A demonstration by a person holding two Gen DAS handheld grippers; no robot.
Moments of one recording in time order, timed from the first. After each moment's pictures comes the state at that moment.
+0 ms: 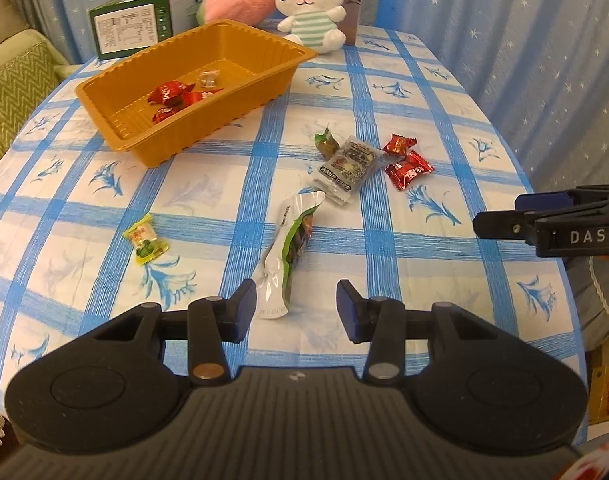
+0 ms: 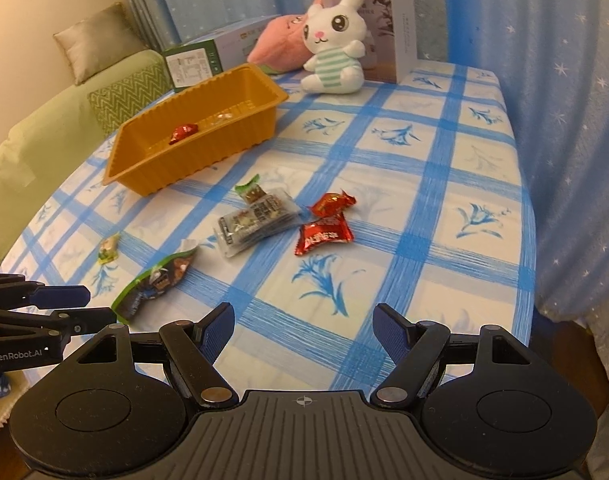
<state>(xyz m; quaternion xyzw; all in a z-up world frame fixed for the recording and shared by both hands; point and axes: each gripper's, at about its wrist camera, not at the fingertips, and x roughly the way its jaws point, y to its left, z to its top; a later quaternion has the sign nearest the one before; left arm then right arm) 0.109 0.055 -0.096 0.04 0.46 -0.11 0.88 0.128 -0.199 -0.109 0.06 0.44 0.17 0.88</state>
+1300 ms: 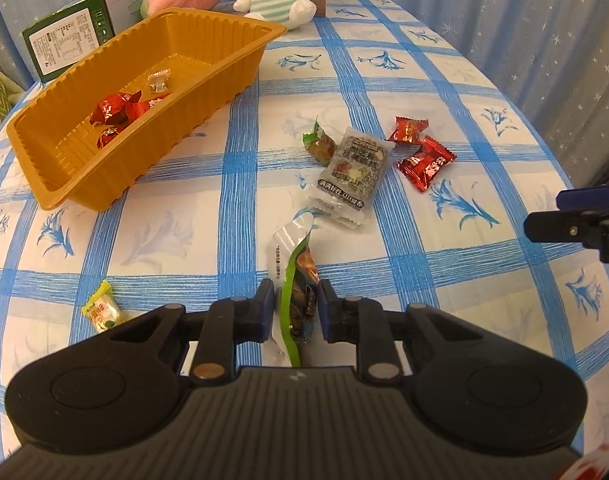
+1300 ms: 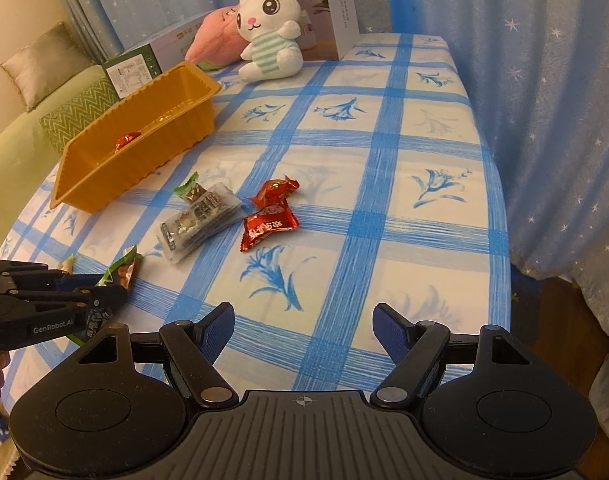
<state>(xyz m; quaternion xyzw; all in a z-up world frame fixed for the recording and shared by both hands) 0.178 0.043 -0.134 0.09 0.47 -0.16 0.86 0.141 -0.217 -0.128 0.10 0.47 0.10 0.87</state>
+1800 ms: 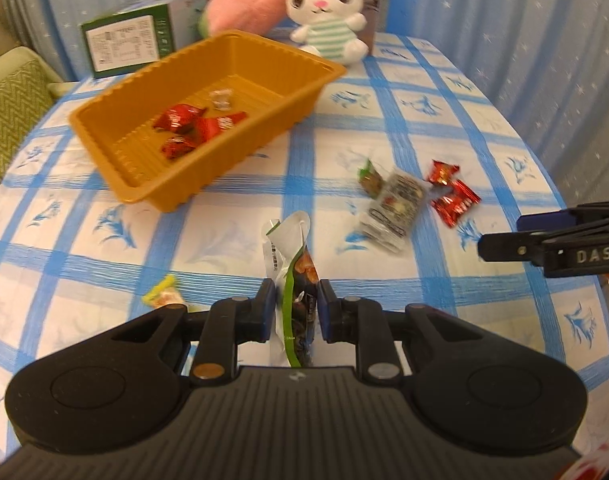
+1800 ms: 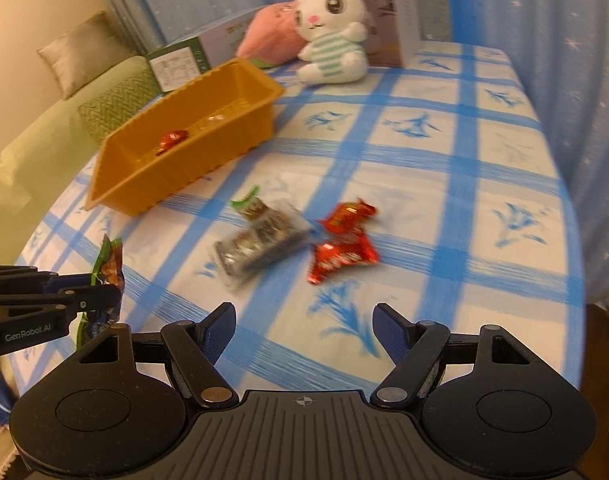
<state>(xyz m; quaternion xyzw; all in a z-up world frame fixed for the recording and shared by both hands) 0.166 0.085 -0.102 0.05 0.44 -0.11 0.89 0.175 -0.175 -0.129 0.10 0.46 0.17 0.87</state>
